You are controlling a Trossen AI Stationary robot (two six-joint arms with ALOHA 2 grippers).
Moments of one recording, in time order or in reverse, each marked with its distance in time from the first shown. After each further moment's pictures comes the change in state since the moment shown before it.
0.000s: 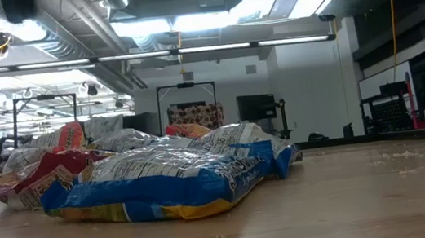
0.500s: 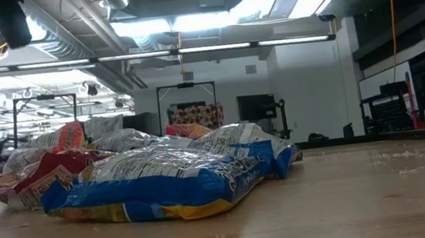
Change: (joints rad) left arm 0.000 0.000 0.000 -0.002 -0.001 -0.014; right arm 0.003 0.127 0.220 -0.255 0.087 -0.148
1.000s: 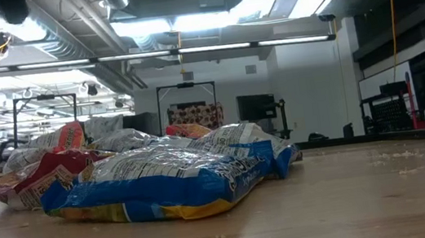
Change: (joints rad) left arm 0.000 0.000 0.000 0.000 -0.004 0.003; right arm 0.002 -0.012 0.065 -0.112 0.014 -0.084
